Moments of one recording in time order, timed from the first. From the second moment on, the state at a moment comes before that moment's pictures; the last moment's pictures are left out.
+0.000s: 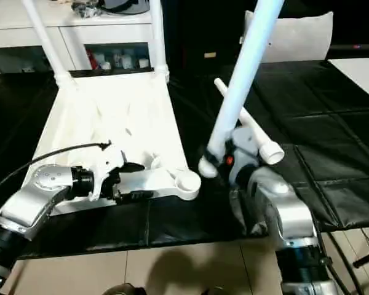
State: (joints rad) left arm -0.44 0.51 -0.33 0.27 -0.17 0.22 -1.00; right arm -0.30 -0.31 0.02 0.04 0.30 0.50 0.56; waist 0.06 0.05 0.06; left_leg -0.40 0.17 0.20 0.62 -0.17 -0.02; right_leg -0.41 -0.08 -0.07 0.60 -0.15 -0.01
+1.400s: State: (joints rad) left arm -0.48 0.47 -0.35 0.39 -0.09 0.17 -1.10; right arm -0.42 -0.36 0.17 0.10 0.30 0.56 0.77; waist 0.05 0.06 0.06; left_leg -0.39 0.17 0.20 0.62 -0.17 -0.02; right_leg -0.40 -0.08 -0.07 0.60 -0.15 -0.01
